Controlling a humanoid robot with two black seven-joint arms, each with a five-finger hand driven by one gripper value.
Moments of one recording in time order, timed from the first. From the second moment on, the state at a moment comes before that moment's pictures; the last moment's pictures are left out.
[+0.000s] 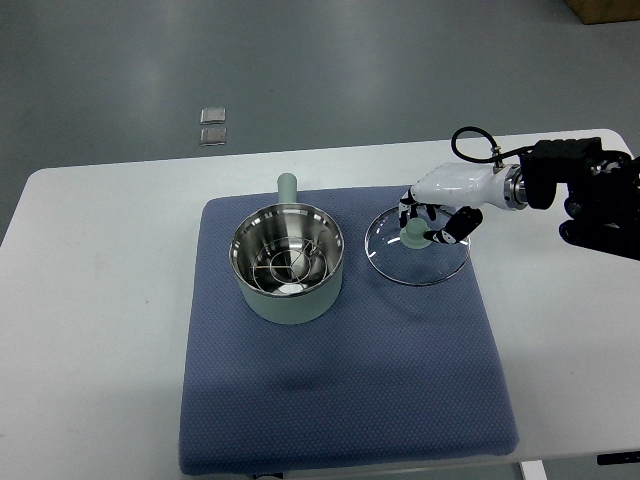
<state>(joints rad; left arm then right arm) 0.01 0.00 -0.05 -0.14 0.00 -0.02 0.04 1.28 -0.53 -0.33 1.10 -1.37 -0.05 0.28</state>
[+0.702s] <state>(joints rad) 0.01 0.00 -0.05 -0.14 0.00 -0.02 0.04 1.24 -0.53 -0.31 1.09 -1.36 -0.05 0.28</state>
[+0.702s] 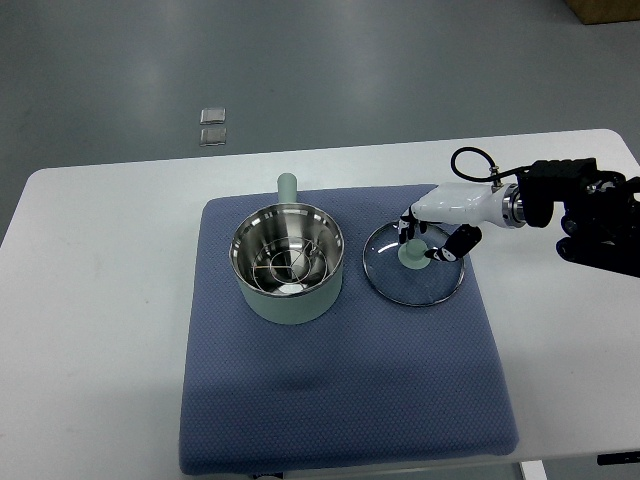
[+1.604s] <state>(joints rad) 0.01 0.00 -0.05 -0.14 0.00 -0.02 0.04 0.95 -0.49 0.48 0.96 -0.65 -0.07 0.26</state>
